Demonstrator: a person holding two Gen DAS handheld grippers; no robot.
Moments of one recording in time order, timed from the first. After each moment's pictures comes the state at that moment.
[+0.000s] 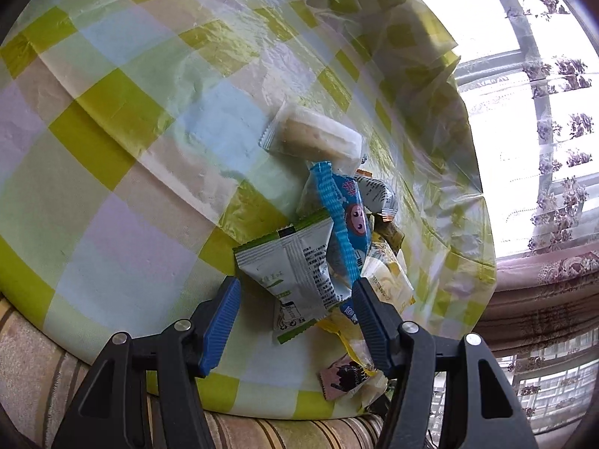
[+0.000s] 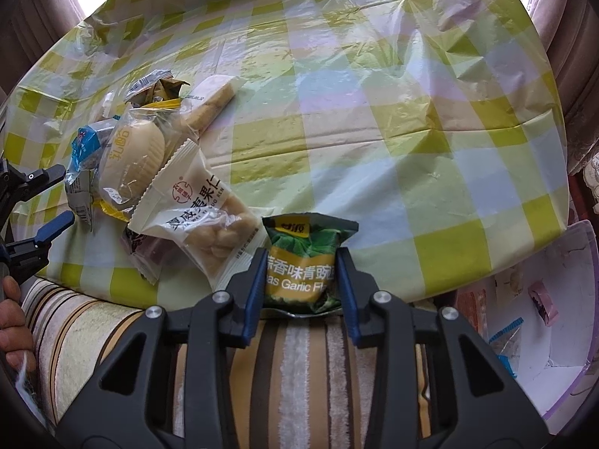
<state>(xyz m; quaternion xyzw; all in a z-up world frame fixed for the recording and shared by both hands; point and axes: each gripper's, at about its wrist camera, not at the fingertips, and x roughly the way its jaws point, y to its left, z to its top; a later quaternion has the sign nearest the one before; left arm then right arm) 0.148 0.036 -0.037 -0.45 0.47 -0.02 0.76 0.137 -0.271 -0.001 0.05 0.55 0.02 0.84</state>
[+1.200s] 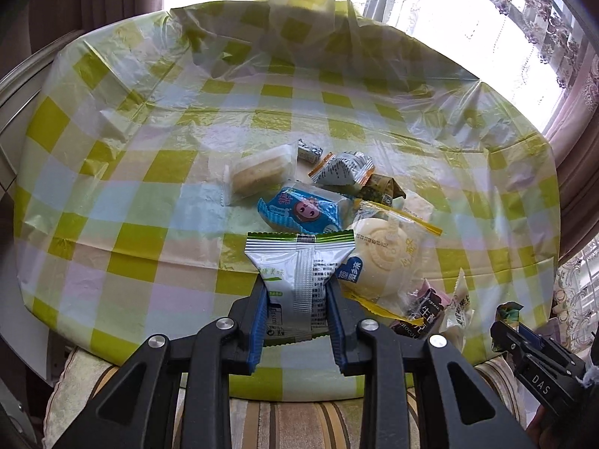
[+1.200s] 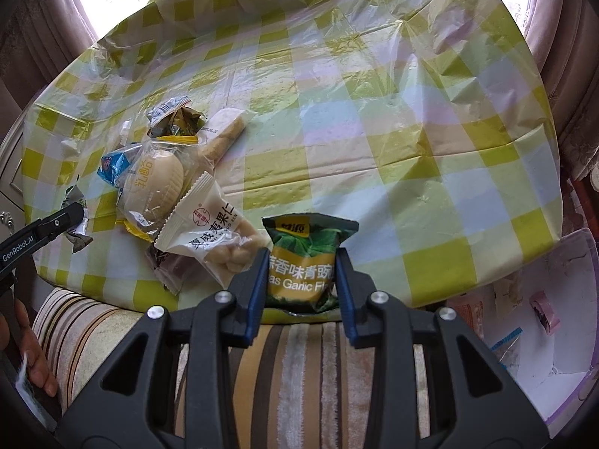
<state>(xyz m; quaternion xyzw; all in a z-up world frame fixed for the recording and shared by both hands) 0.129 -0.044 0.034 -0.09 0.46 0.01 0.88 0.119 -0.292 0.033 0.07 0.50 0.04 0.86</state>
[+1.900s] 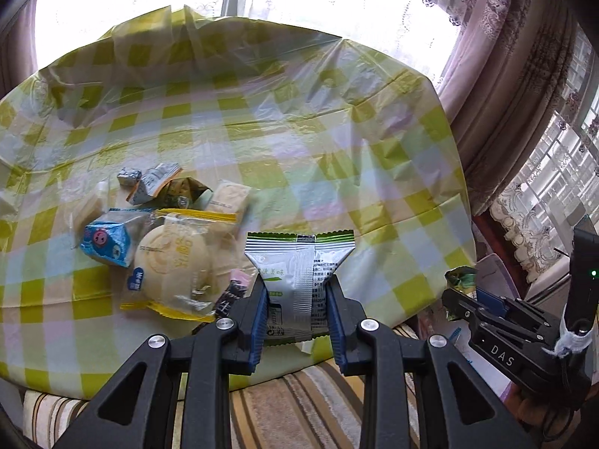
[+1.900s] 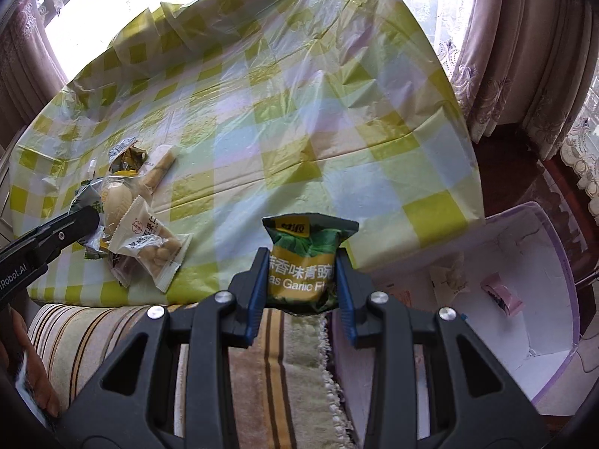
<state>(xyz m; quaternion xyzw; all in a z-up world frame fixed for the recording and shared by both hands) 0.123 -0.185 0.059 -0.02 0.45 -0.18 0.87 0.080 -0.381 0.048 0.10 0.48 -0.05 0.87</state>
